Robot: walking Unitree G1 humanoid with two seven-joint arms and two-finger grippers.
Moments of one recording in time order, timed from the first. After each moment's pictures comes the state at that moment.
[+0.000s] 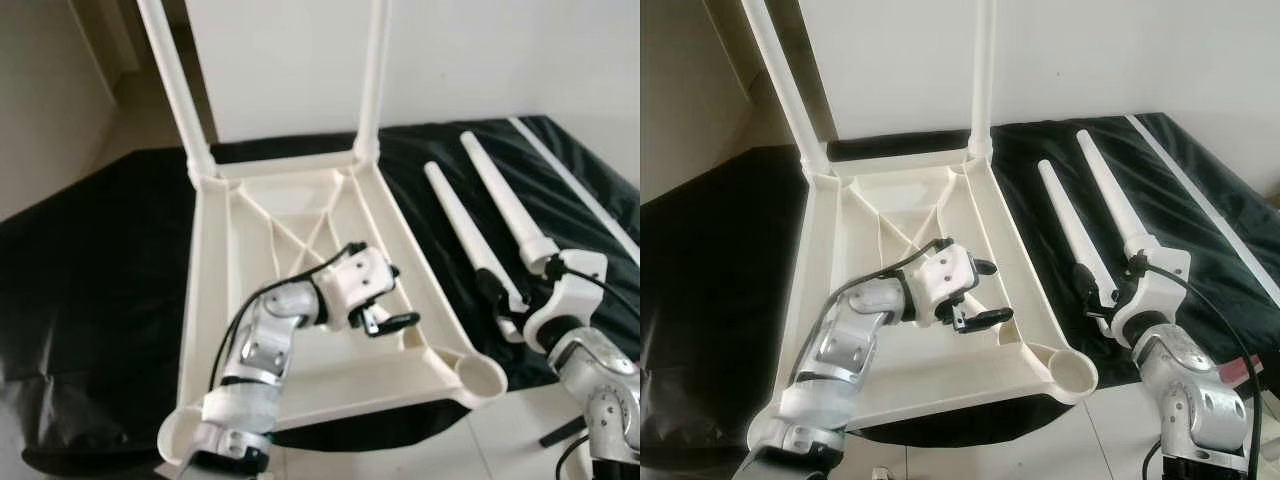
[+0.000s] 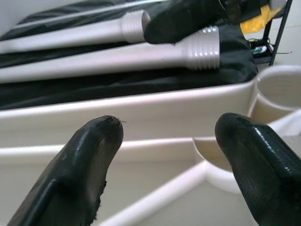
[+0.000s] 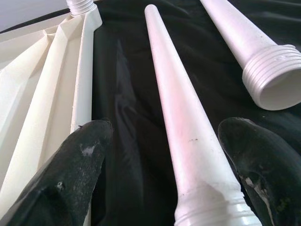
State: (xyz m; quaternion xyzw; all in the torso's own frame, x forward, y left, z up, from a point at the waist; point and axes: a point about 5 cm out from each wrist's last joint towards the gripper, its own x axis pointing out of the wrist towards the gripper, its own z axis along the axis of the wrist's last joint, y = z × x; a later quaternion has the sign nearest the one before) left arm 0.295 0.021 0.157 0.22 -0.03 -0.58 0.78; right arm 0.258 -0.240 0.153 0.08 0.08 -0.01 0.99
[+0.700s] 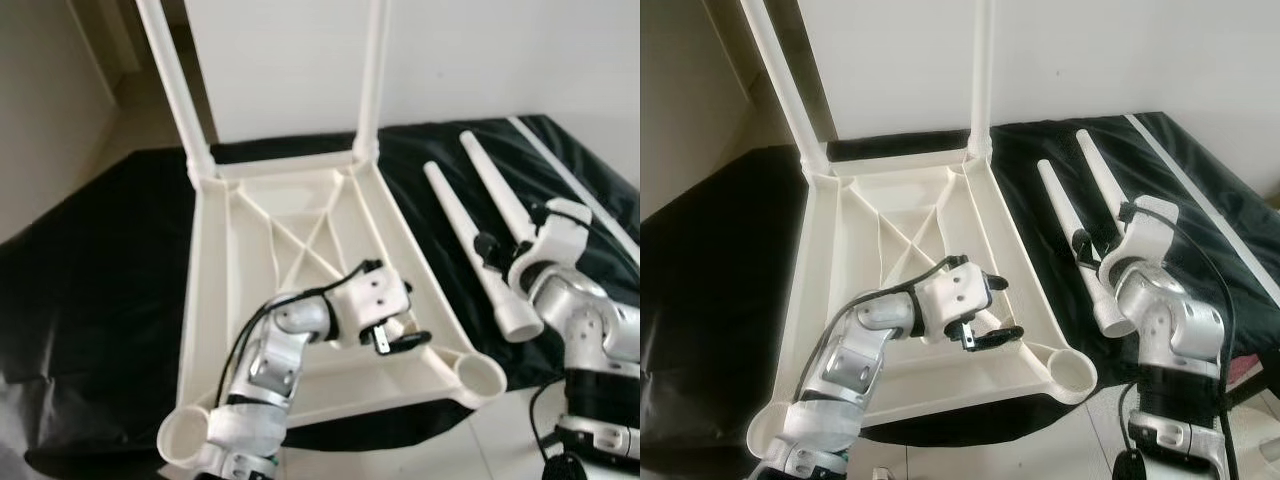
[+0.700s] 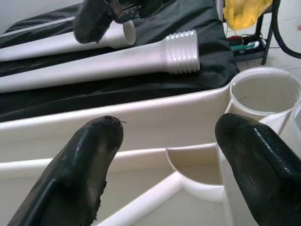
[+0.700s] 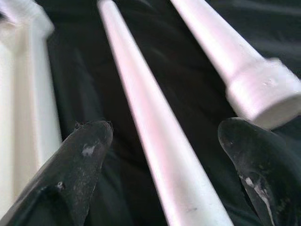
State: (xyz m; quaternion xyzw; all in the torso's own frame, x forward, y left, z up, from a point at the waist) left arm 0.279 0.011 0.157 0.23 -0.03 -0.59 0.77; right arm 0.318 -0.244 0.178 0.12 0.17 -0.13 0.97
